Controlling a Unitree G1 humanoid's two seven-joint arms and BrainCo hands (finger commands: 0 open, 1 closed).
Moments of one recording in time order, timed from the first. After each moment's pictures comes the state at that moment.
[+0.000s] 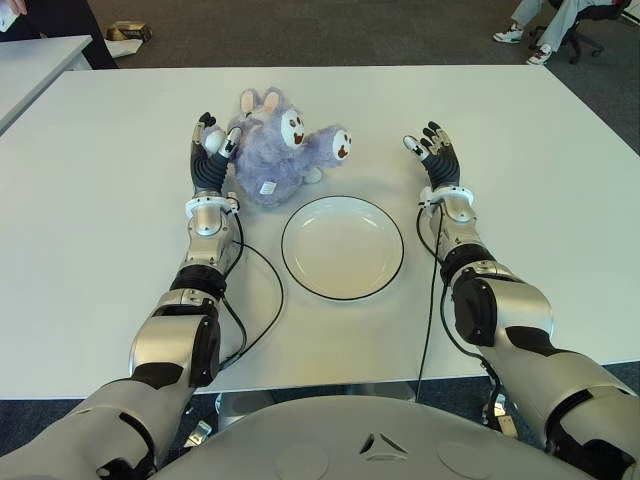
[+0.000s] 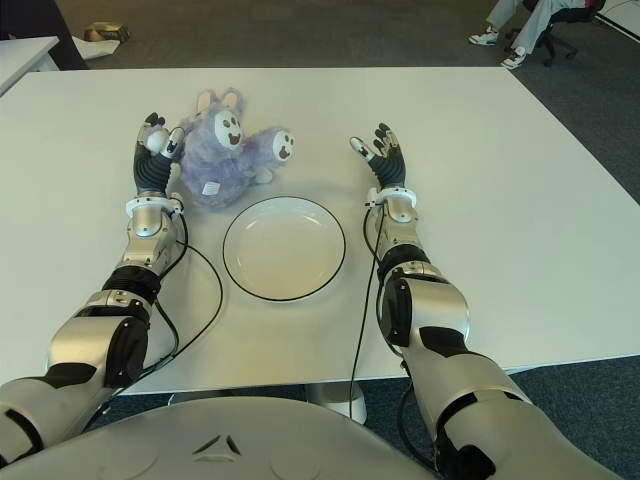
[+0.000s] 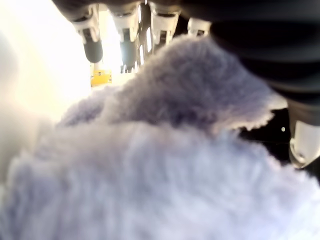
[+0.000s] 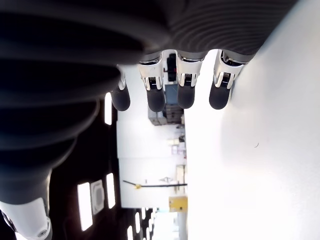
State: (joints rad) left arm -0.51 0.11 0.17 0.95 -0.02 -0.52 0.21; right arm -0.78 -0.18 -0.27 1.28 0.00 -0.45 0.04
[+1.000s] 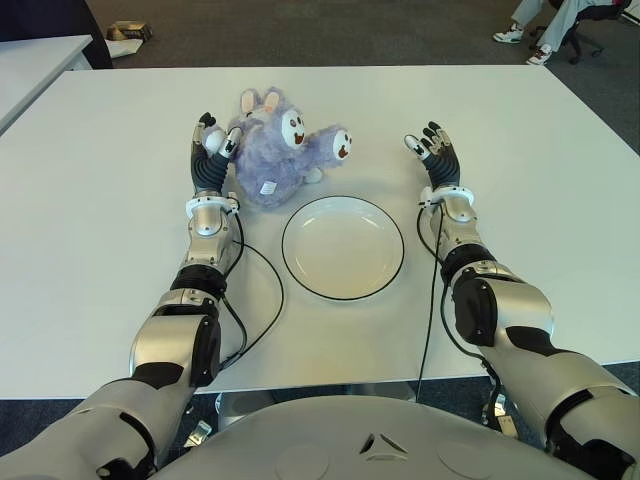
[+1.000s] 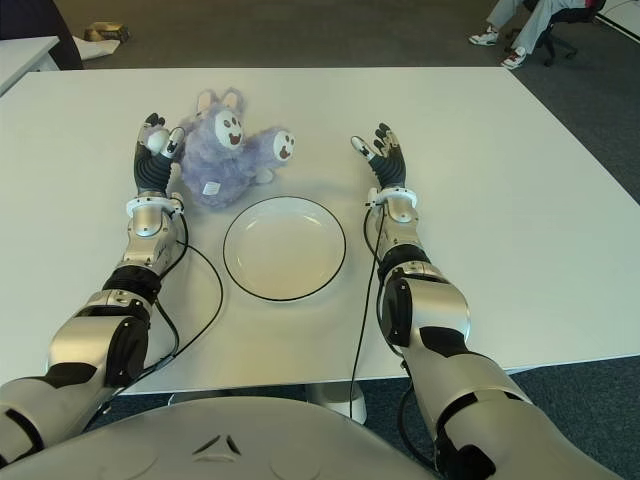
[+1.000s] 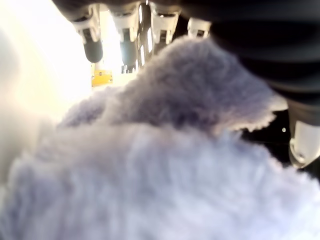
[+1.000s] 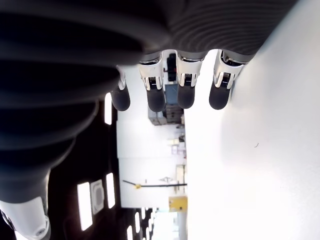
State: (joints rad) left arm -0.52 0.11 0.17 0.95 -0.02 -0.52 0.21; right arm -0.79 -0.18 -0.27 1.28 0.00 -0.45 0.04
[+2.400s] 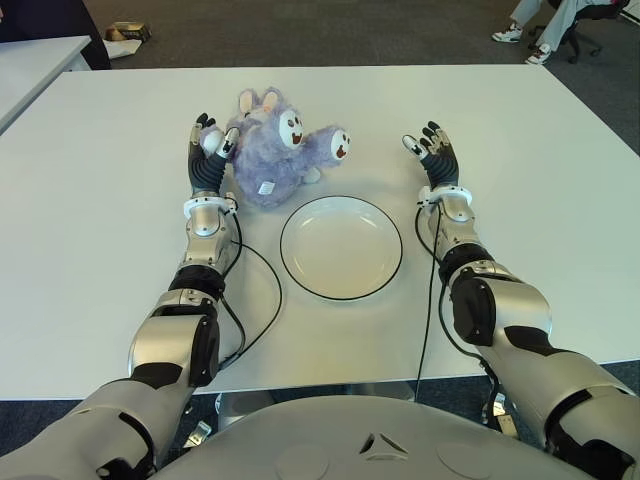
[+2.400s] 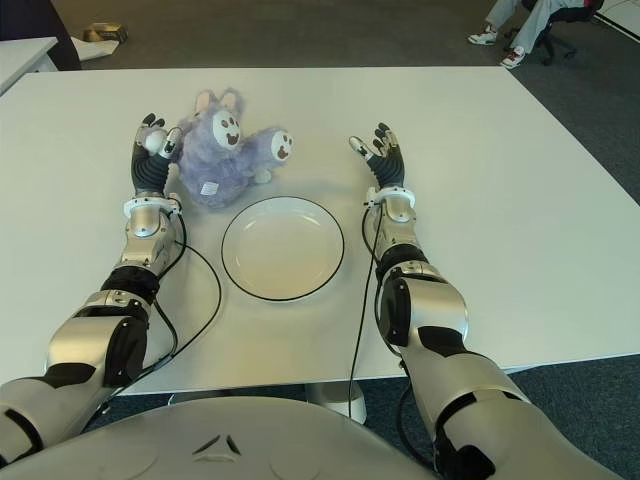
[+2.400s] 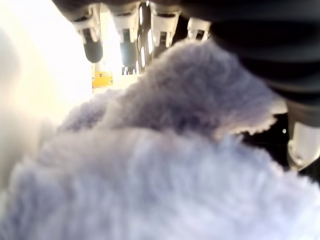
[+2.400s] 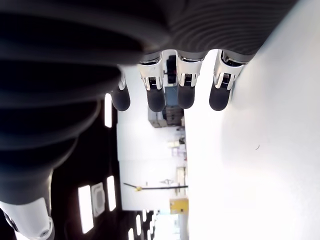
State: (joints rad) left arm -0.51 0.12 0.18 0.95 -0.02 -0.52 0.20; right arm -0.79 -0.16 -0.27 1.28 0.00 -0.45 0.02
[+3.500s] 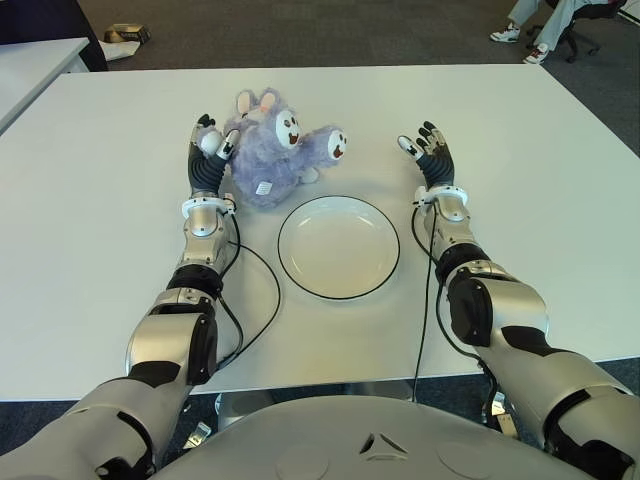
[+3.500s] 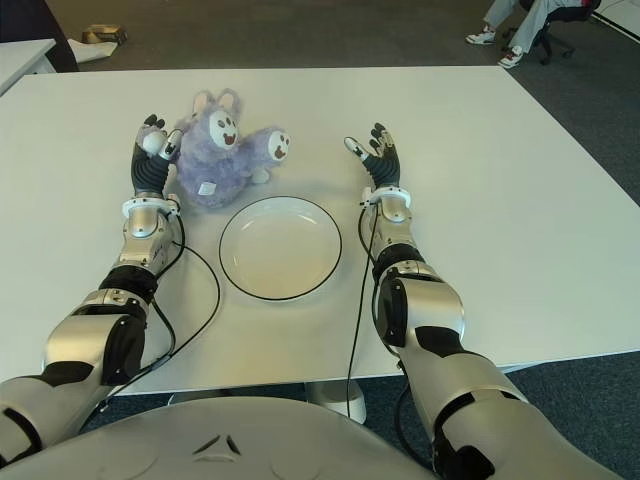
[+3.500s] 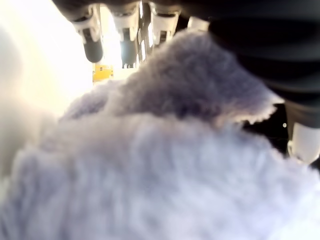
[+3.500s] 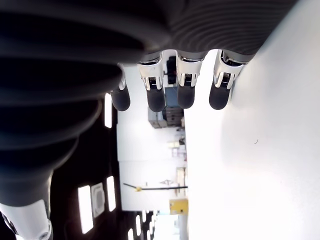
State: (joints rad) left arm -0.52 0.13 0.18 0.99 -0.03 -0.54 0.17; right arm -0.79 -0.15 -0.25 1.28 0.00 -0.45 0.00
